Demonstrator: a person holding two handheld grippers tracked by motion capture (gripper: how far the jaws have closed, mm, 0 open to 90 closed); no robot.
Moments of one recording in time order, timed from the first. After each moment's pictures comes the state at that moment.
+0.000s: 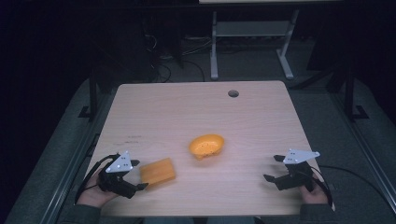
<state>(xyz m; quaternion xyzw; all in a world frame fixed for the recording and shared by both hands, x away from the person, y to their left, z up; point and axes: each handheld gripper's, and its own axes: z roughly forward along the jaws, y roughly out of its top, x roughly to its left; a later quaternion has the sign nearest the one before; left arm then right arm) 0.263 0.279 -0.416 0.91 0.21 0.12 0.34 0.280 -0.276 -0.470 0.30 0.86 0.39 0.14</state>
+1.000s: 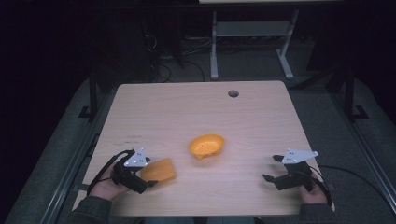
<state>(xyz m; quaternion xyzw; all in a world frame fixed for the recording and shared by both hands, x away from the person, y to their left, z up) 0.285 0.251 -0.429 0.93 0.19 0.11 0.30 0.281 -0.273 -0.470 0.30 0.86 0.39 0.14</state>
